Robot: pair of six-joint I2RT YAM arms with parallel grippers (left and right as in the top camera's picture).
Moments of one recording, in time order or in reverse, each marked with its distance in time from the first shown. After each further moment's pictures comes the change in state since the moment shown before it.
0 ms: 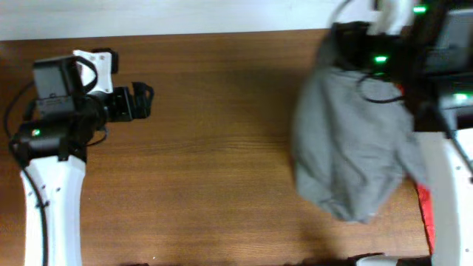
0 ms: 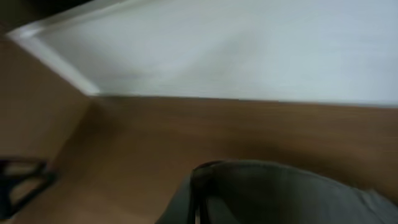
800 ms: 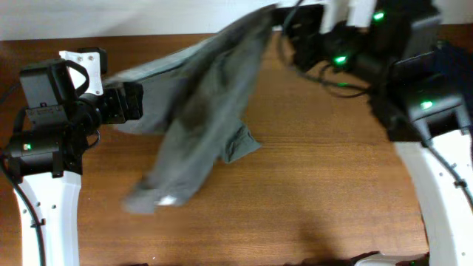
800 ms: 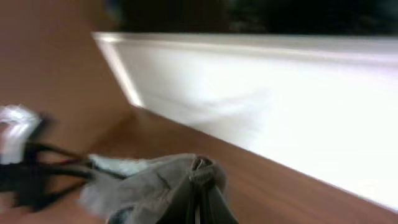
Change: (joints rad) left arm 0.004 -0.048 0.005 -0.005 -0.090 0.000; right arm 0.076 -0.002 0.000 0.198 -0.031 -0.114
